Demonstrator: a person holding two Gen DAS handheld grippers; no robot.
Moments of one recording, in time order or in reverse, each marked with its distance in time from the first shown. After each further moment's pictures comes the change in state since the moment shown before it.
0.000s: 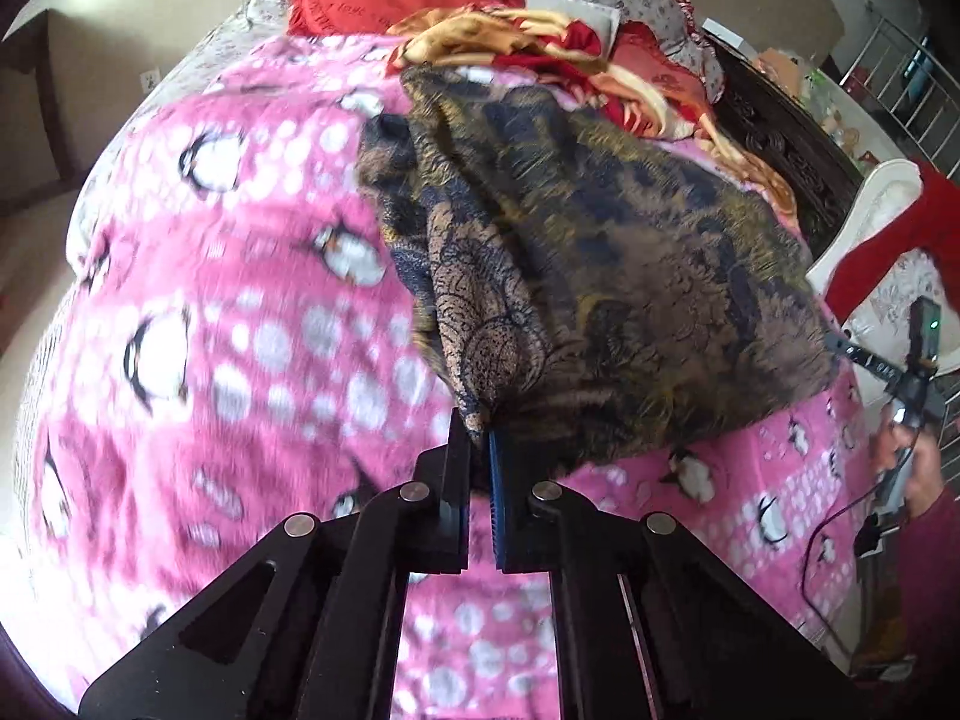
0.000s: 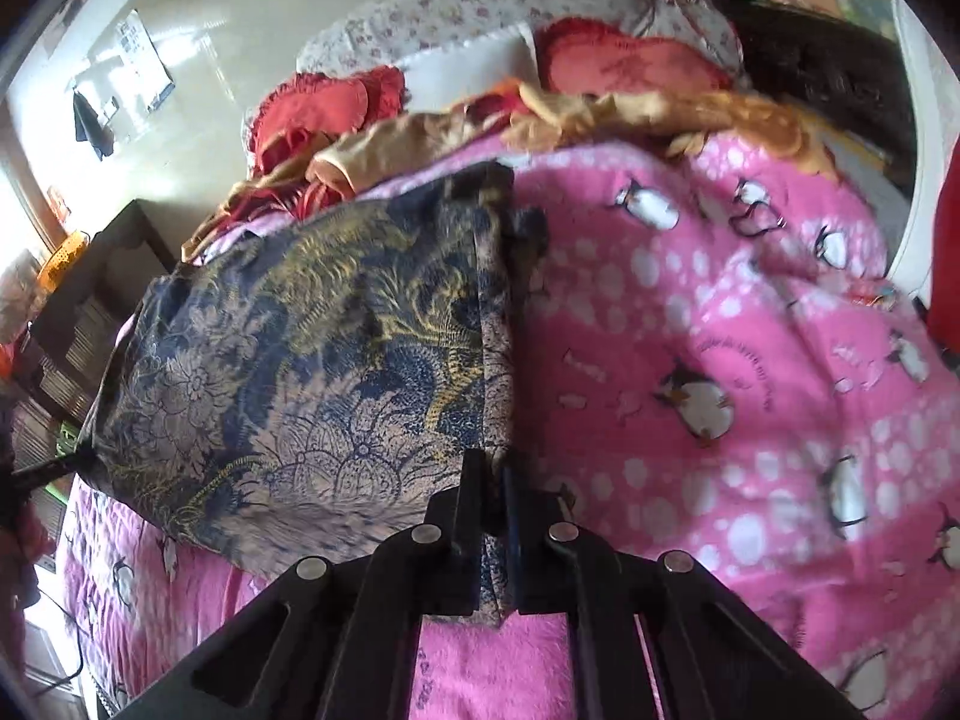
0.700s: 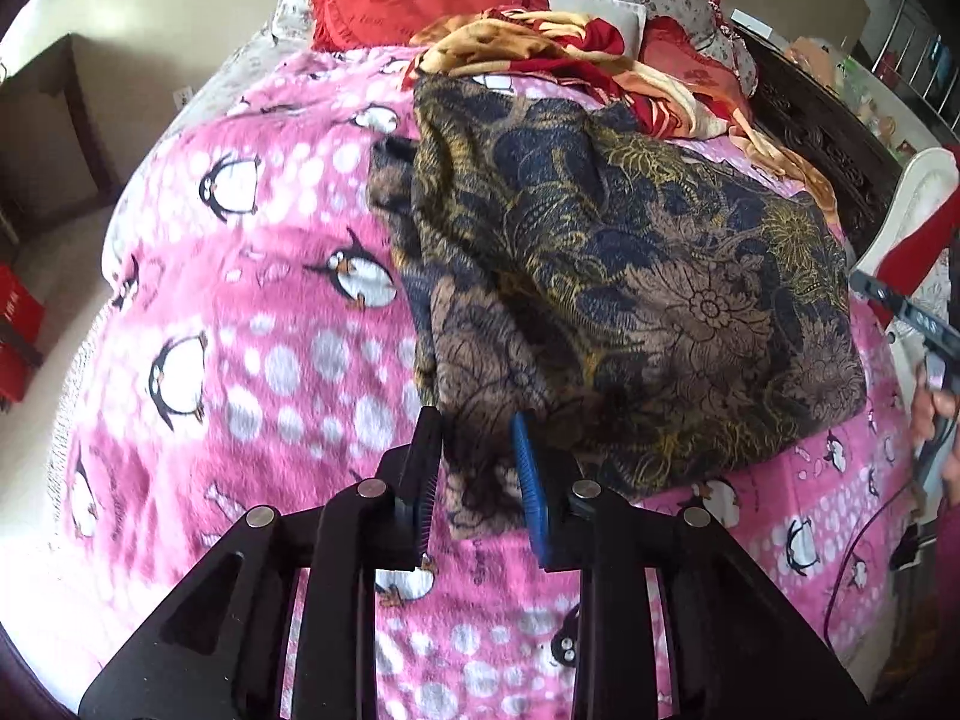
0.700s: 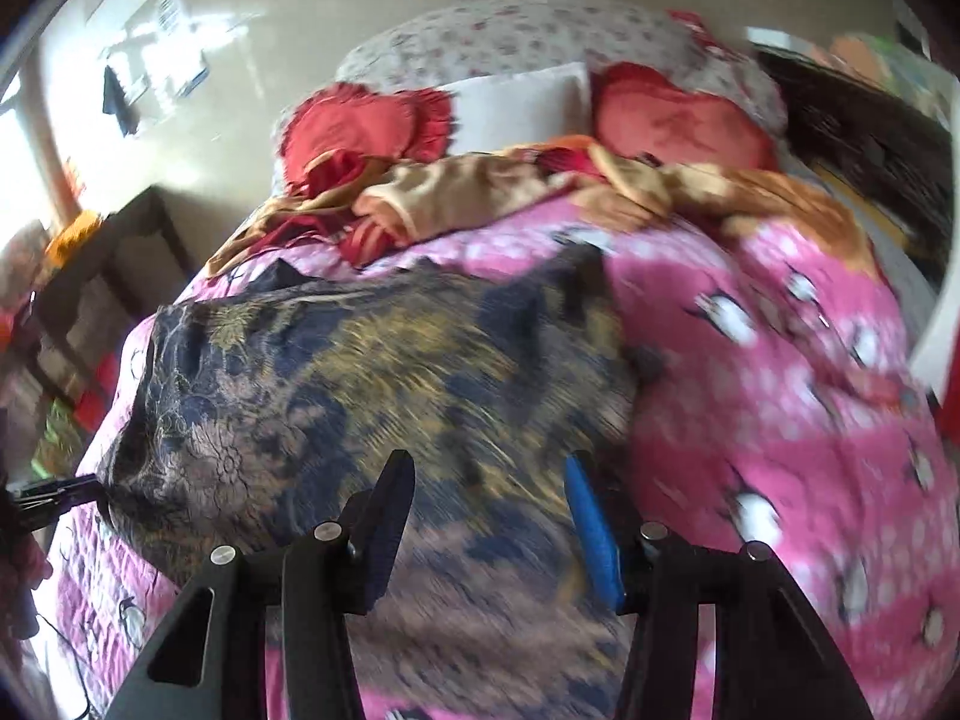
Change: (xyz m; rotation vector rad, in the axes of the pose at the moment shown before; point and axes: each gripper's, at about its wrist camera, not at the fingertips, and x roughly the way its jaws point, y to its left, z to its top) left arm -0.004 -0.023 0.019 0.024 -0.032 0.141; right arm 0.017 0.062 0.049 -0.123 -0.058 -0.015
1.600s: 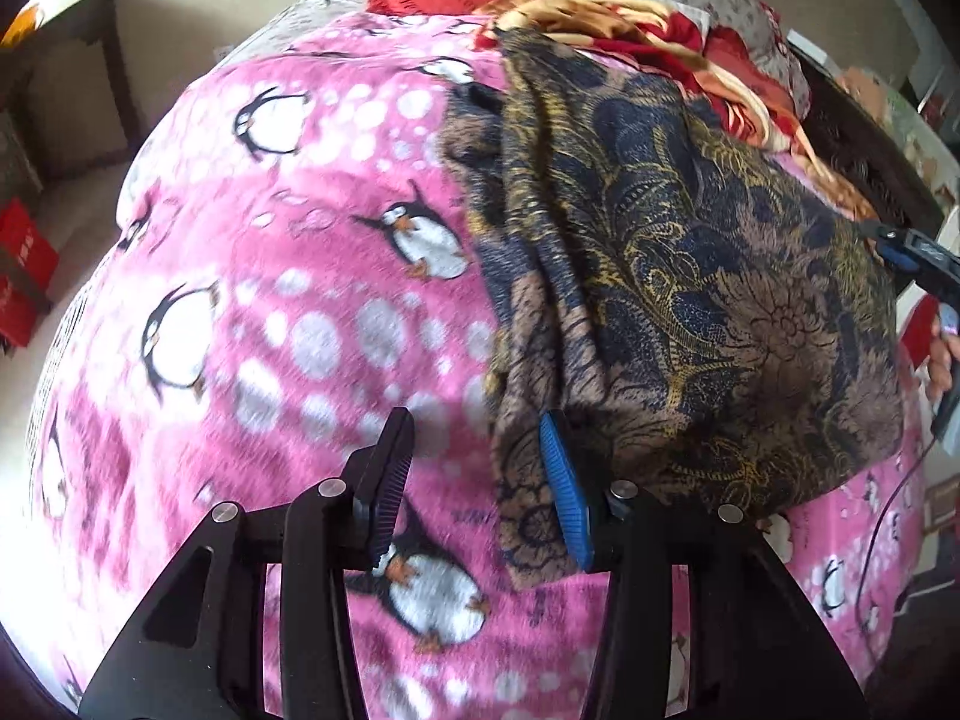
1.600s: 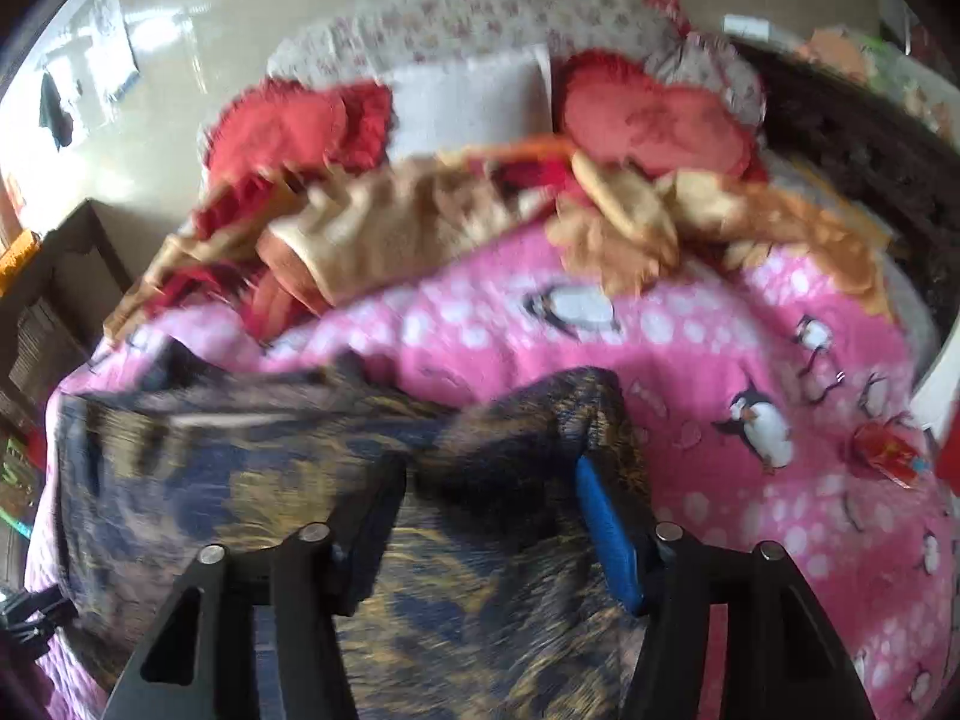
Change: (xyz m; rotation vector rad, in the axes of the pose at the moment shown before) left arm 0.036 0.034 -0.007 -0.119 0.017 0.032; right arm 0.064 -0.004 0.072 0.070 0.003 -0.117
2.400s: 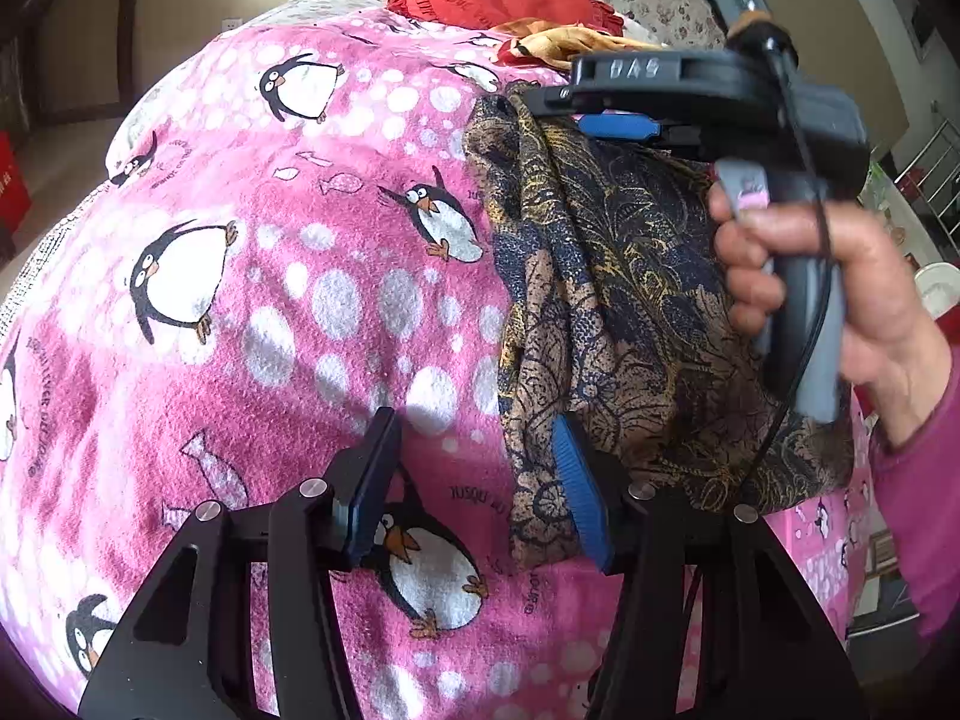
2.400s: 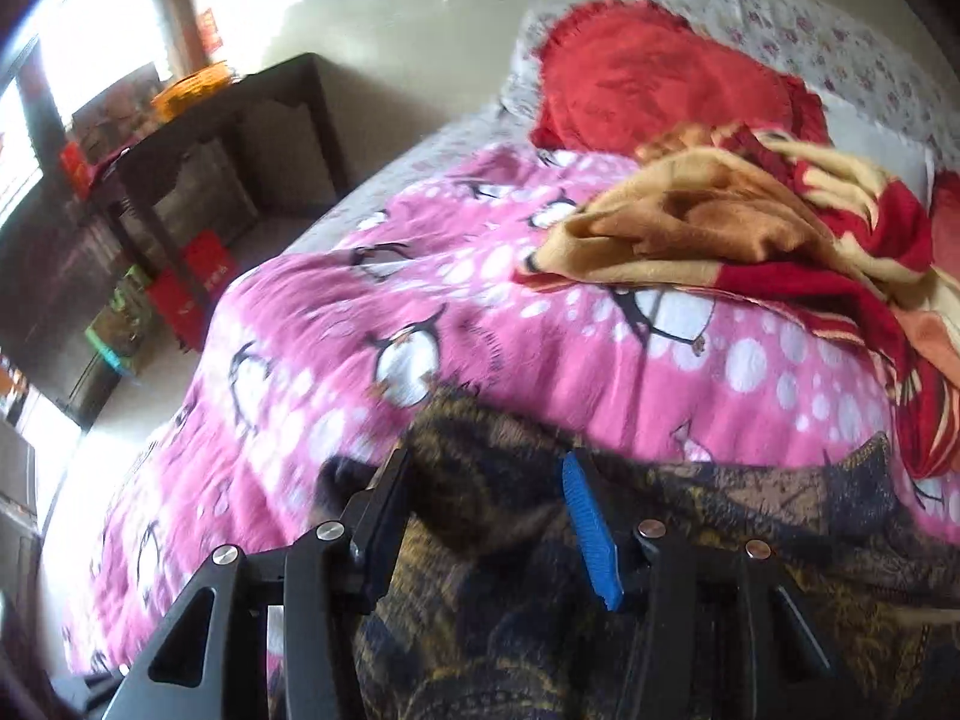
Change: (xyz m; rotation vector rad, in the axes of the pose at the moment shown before) left arm -0.005 0.024 -0.023 -0.111 -0.058 -0.149; right arm 0.101 0.321 0.005 -0.366 0.146 0.348
